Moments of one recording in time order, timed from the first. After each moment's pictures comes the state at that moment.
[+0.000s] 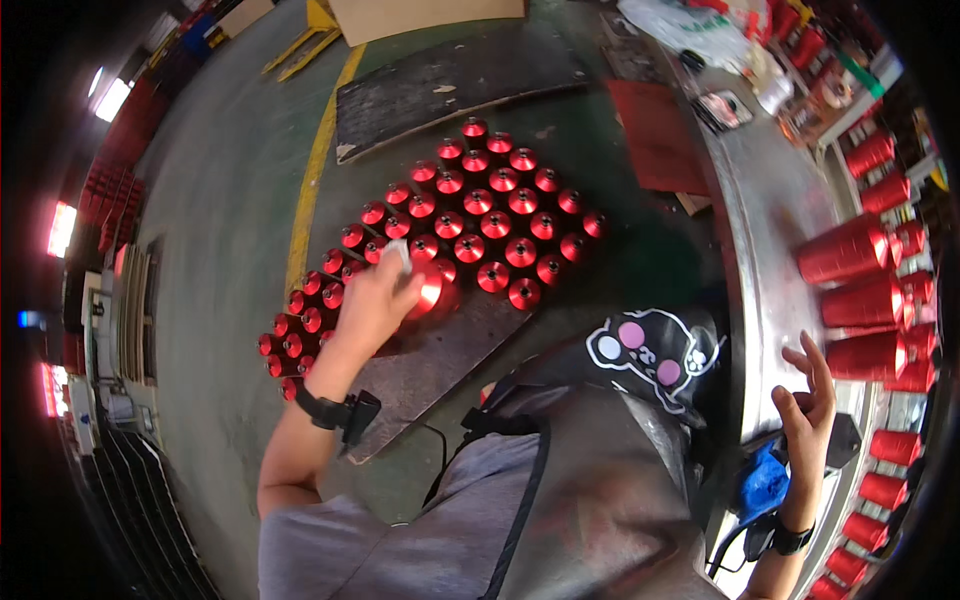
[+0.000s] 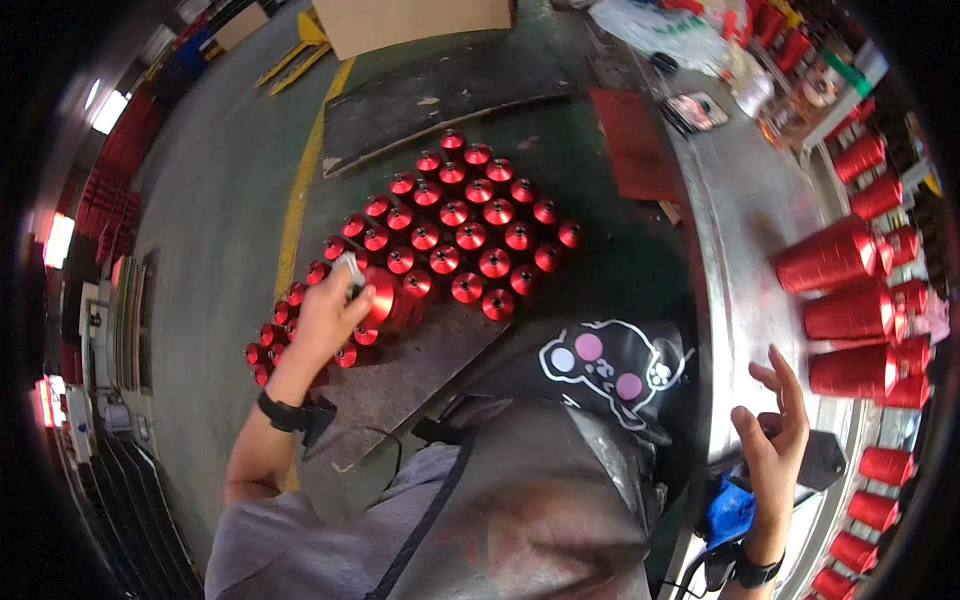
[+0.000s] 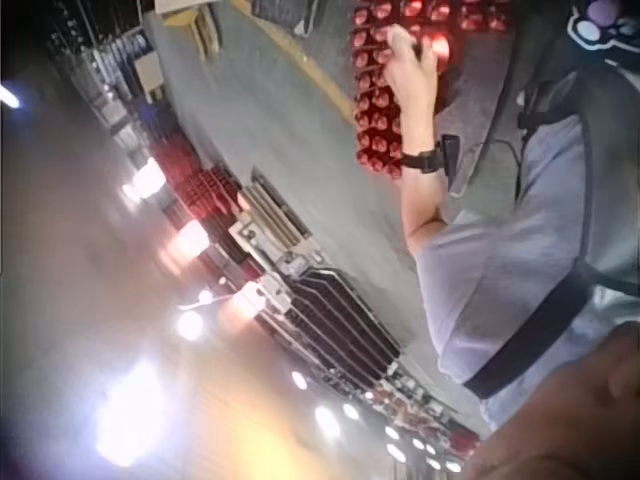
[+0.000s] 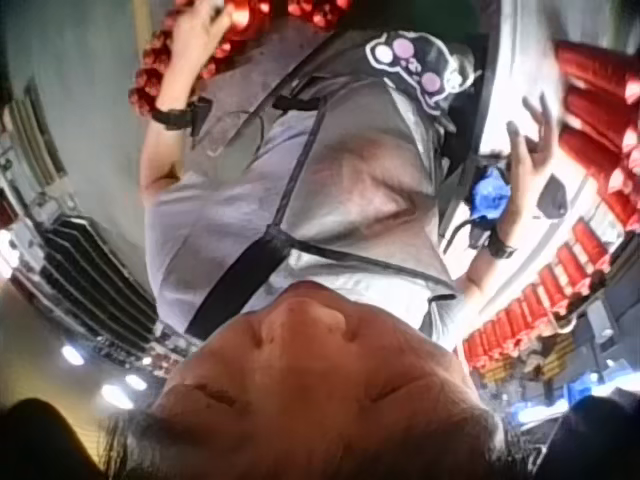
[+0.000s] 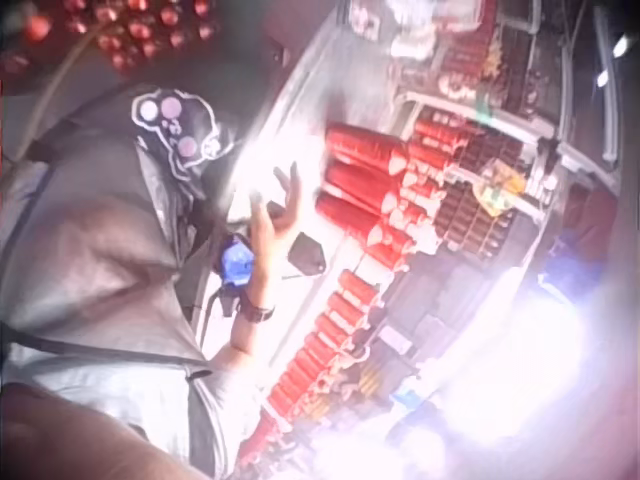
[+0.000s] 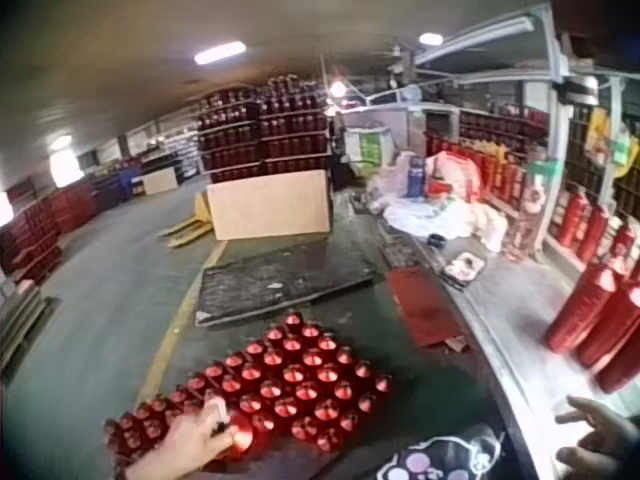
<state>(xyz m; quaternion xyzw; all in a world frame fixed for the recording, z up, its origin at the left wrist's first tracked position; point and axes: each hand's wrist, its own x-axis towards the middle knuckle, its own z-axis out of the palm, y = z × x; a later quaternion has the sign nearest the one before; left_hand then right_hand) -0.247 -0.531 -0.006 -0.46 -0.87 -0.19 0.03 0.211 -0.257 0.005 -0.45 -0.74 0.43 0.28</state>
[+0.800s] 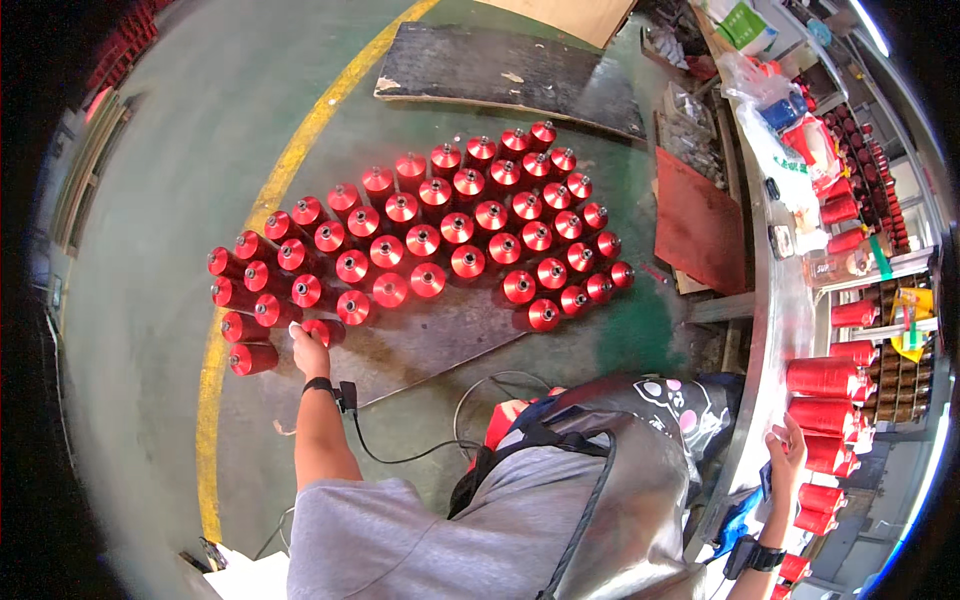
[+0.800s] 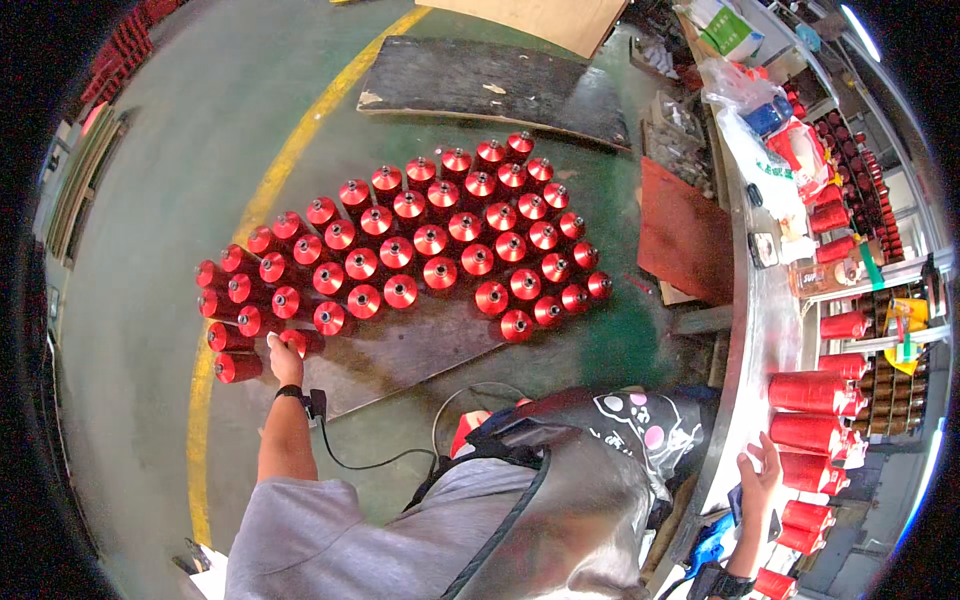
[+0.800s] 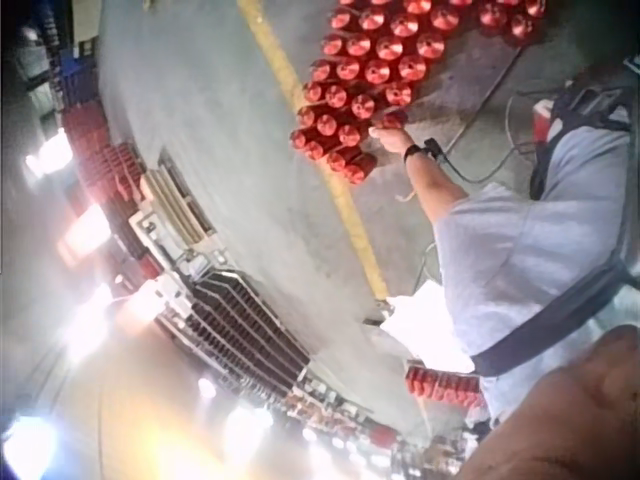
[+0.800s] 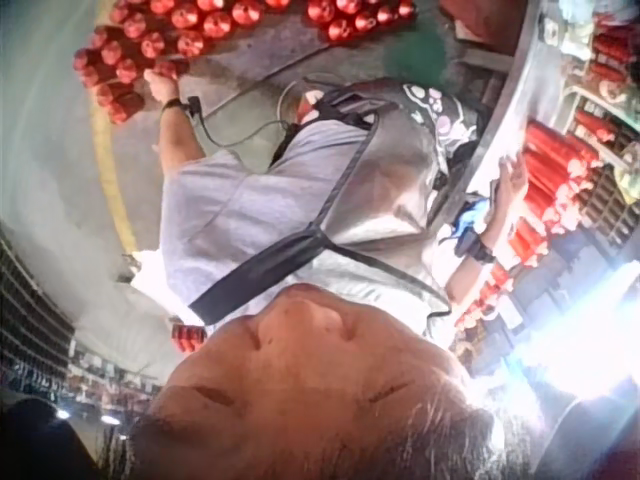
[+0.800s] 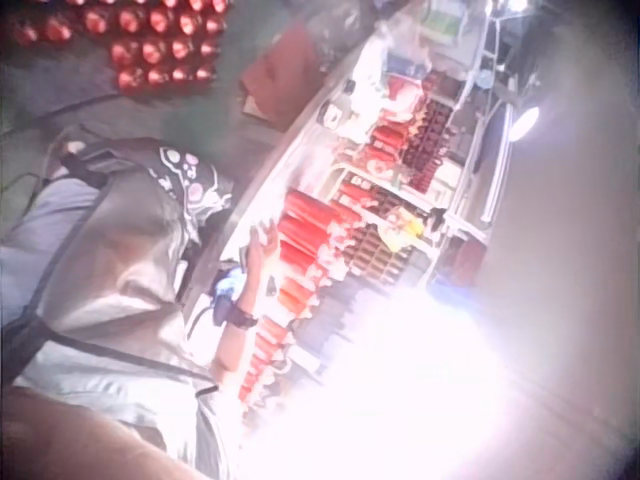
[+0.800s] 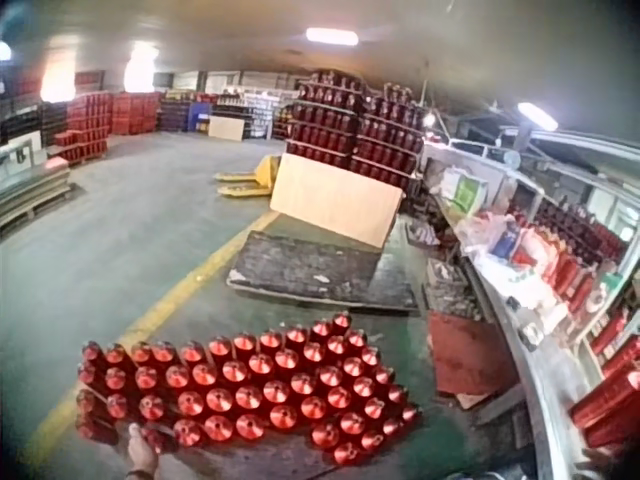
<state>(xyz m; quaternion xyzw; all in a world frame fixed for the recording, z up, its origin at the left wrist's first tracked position) -0.348 -0.867 -0.417 0.13 -0.97 -0.19 0.08 0.185 -0.252 -0.006 -0.49 -0.80 0.28 0.17</state>
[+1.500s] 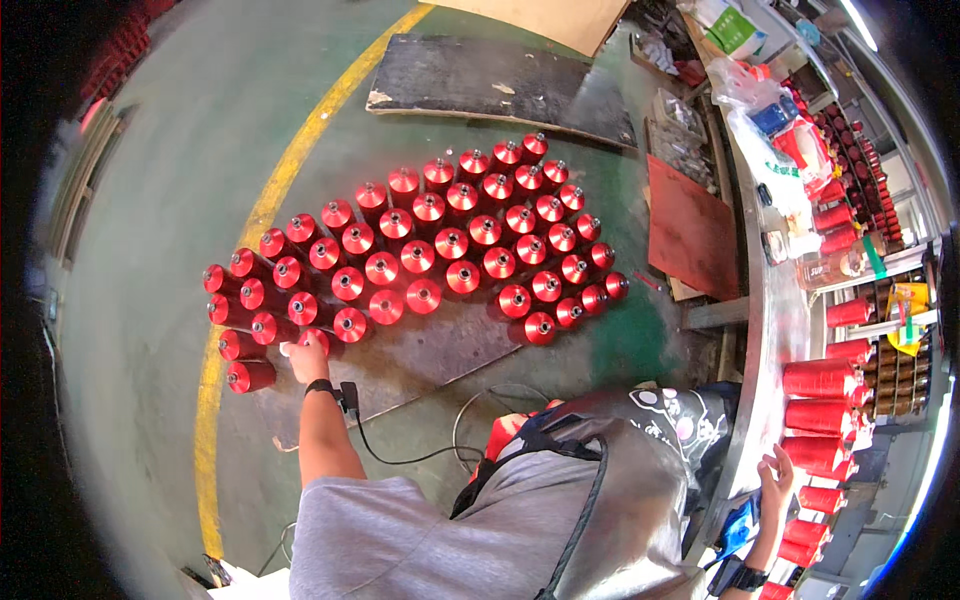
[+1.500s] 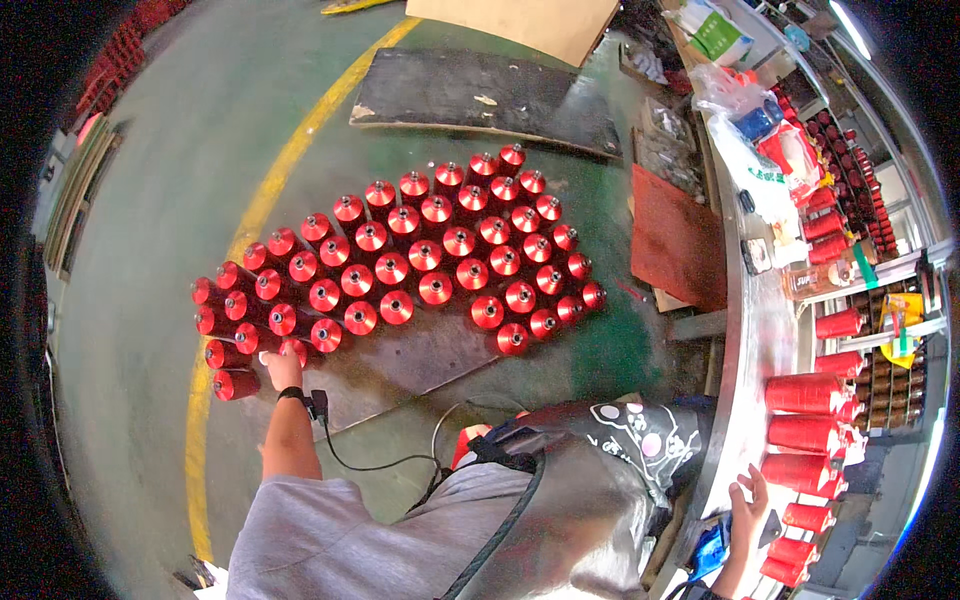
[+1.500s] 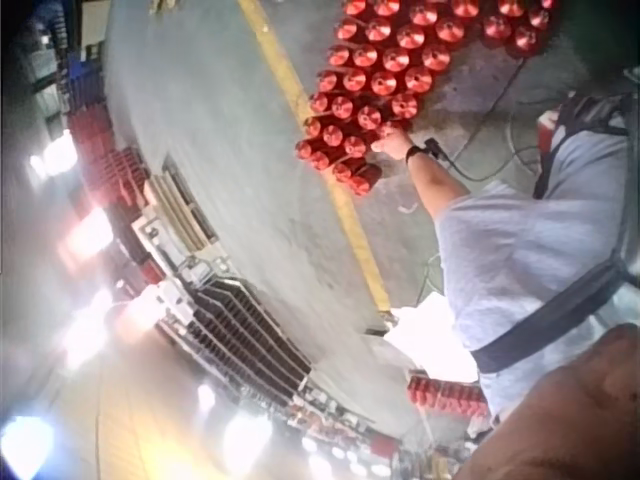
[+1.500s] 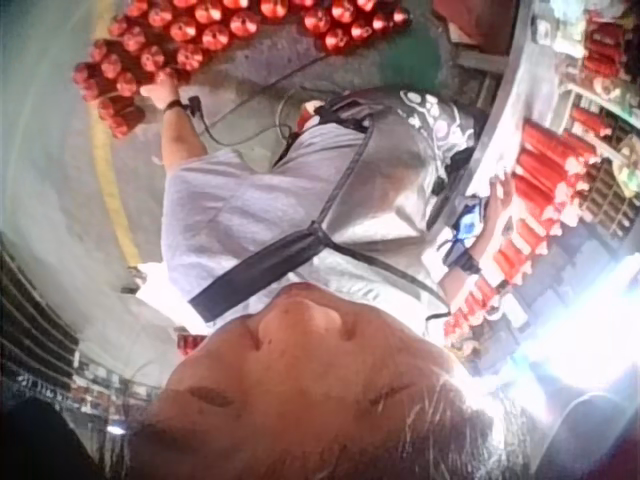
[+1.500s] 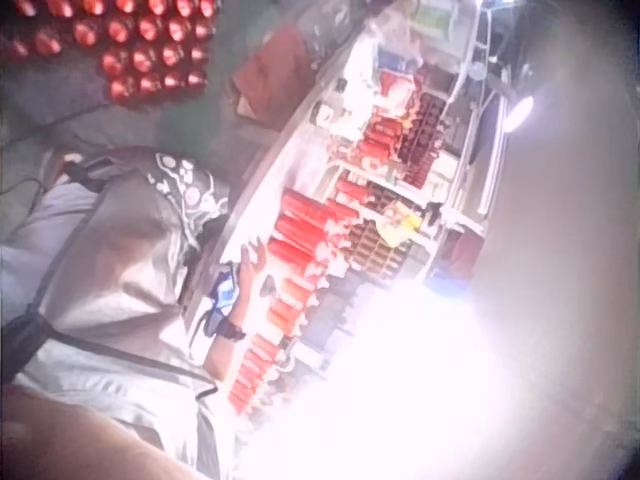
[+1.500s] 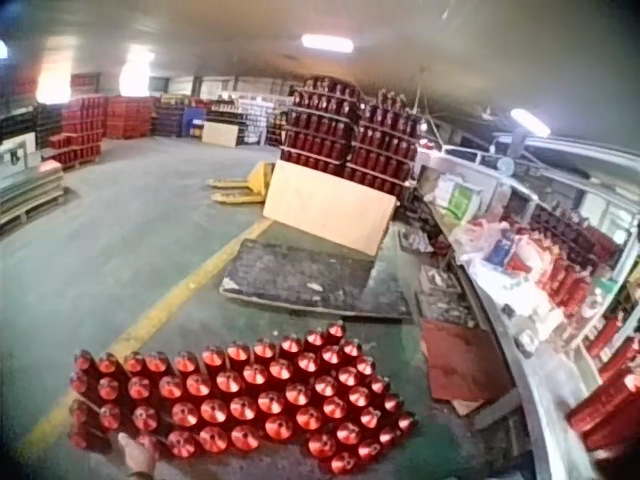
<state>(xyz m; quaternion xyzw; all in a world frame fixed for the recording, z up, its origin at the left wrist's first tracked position) -0.367 -0.824 -0.397 0.31 -0.92 -0.24 0.05 0.222 -0.286 -0.015 -0.55 -0.77 0.26 0.17</state>
